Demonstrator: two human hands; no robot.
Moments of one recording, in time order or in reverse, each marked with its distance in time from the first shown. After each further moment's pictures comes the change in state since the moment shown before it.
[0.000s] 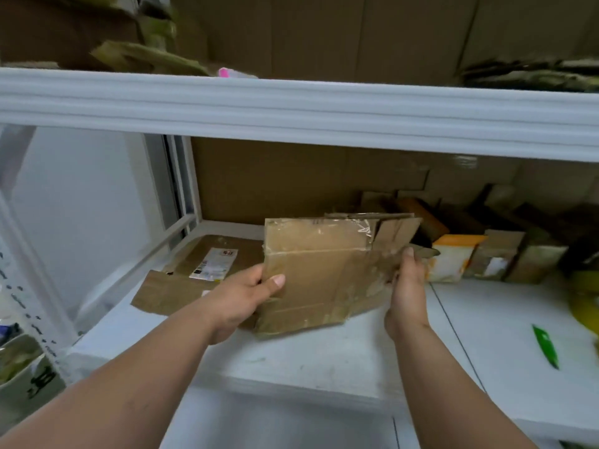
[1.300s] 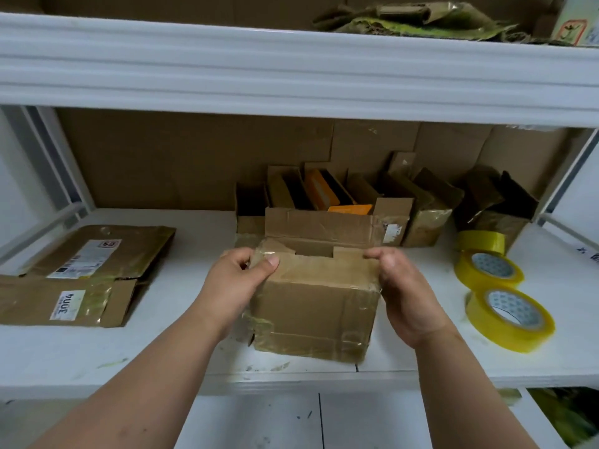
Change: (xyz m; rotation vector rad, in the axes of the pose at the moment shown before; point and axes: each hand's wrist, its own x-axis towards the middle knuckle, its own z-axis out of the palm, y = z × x) left_hand 0.054 0.035 0.201 0.038 0.286 0.122; right_hand 0.034 -0.061 -0.201 -0.085 -0.371 -0.043
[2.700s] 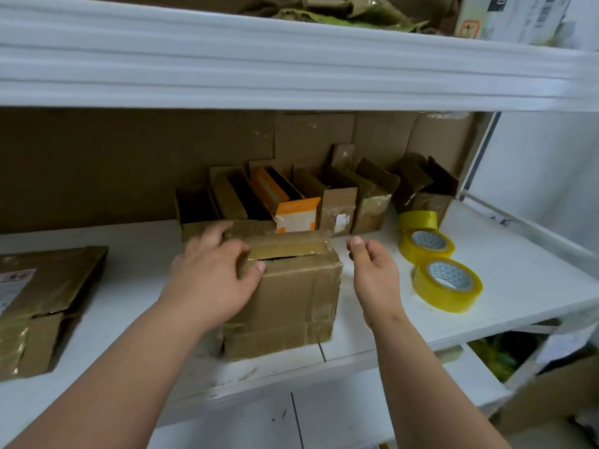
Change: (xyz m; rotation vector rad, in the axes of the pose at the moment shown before) left_hand 0.012 0.026 0.012 0.992 -0.181 0.400; right_hand 0.001 0.005 0.002 -0.438 0.620 -0.074
